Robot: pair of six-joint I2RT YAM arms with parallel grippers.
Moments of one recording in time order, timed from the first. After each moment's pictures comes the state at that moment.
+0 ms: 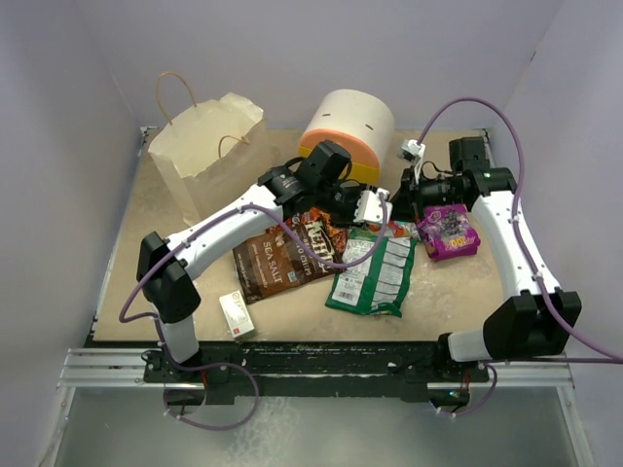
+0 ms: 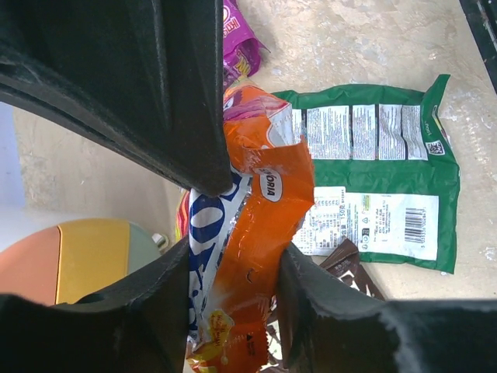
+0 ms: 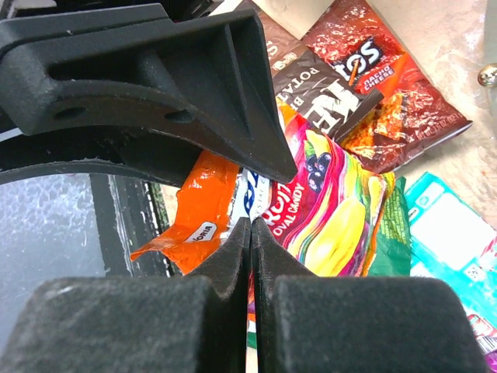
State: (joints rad) left arm -0.84 1.81 1.77 -0.68 0.54 0.89; right arm 0.07 1.41 1.38 -1.01 -1.08 -0.58
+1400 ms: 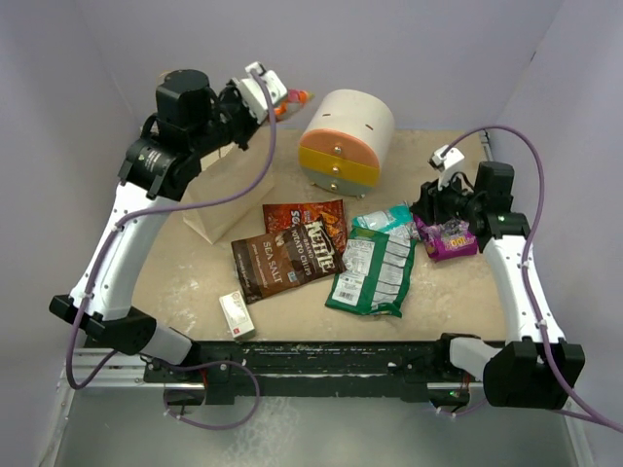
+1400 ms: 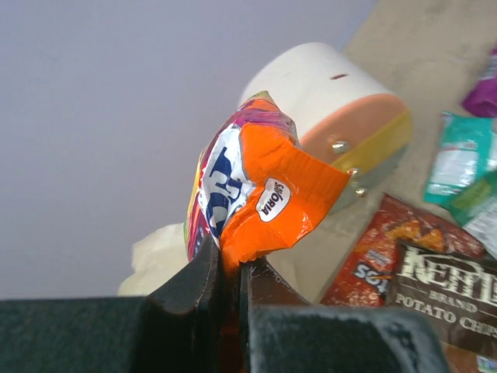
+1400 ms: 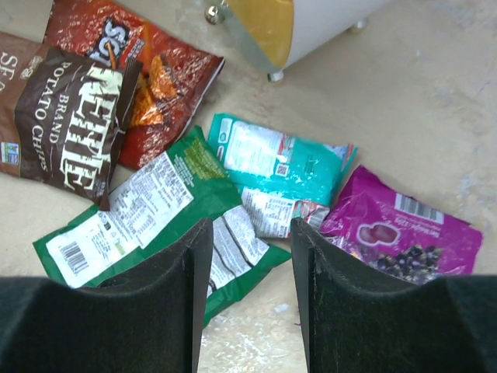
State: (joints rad) left arm -0.50 1.48 1.97 -0.71 0.21 0.55; right arm -0.06 1.14 1.07 -0.53 -0.59 -0.35
